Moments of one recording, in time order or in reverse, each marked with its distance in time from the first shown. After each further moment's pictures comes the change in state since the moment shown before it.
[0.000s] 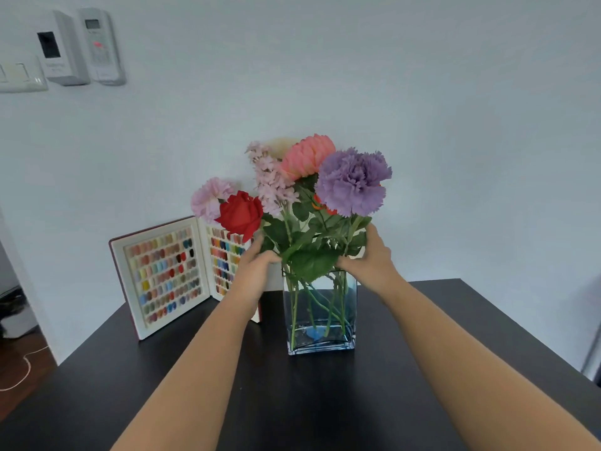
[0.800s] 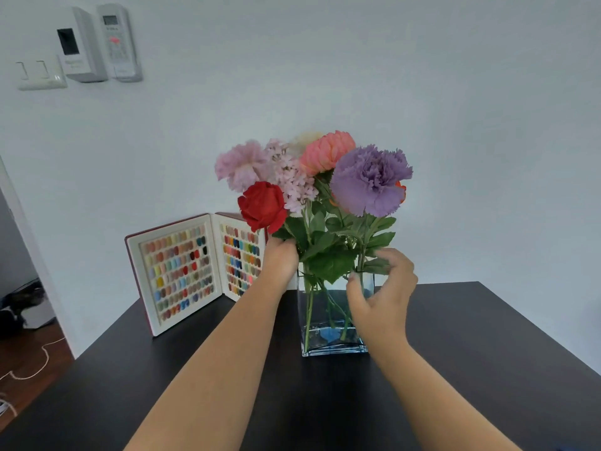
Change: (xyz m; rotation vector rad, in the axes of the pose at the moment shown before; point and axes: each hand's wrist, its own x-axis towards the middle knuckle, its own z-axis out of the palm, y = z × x) left_hand 0.042 0.001 0.022 0.166 0.148 0.043; right_hand -0.074 -0.007 0.043 0.103 0.491 -0.343
